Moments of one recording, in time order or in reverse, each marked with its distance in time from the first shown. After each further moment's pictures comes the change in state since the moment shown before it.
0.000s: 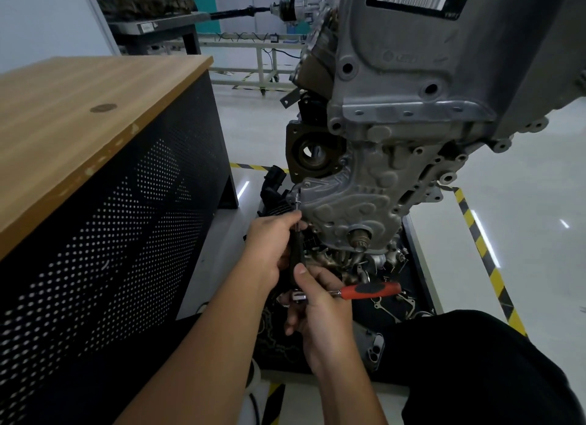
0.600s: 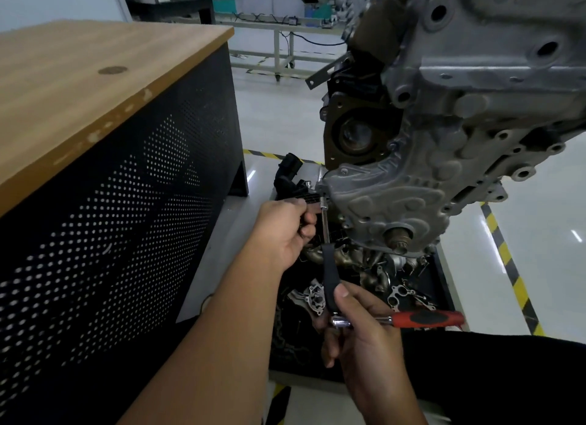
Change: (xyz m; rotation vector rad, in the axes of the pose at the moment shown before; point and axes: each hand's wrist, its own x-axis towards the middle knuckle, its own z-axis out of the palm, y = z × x) left_hand 0.063 -0.012 -0.022 -0.418 -0.058 -0.083; right_hand 0.012 0.028 -0.022 0.055 -0.042 -0.042
